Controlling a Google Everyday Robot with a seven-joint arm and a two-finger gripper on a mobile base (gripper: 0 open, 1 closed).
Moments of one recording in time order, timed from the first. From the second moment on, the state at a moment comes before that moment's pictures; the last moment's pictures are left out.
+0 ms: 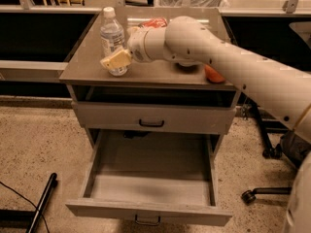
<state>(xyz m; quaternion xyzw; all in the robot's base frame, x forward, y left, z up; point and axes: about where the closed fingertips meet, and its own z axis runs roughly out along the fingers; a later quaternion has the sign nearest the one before) 0.723 0.108 0.894 -0.47 0.67 0.20 0.54</state>
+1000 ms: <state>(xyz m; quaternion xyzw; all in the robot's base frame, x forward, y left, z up) 0.742 0.142 0.896 -0.49 0.62 0.30 0.53</state>
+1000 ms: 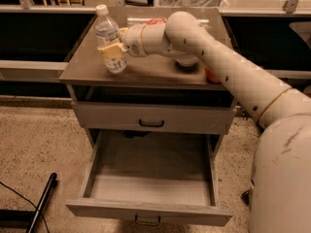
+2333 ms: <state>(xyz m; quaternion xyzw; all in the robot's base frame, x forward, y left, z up) 0.640 0.084 0.922 -0.54 0.59 0.27 0.53</state>
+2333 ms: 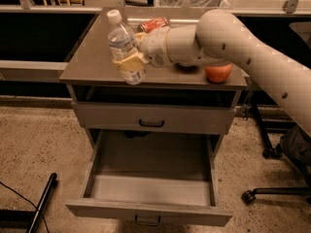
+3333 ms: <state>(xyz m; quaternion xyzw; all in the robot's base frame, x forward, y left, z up) 0.585 0.072 0.914 -0.60 0.59 0.21 0.50</state>
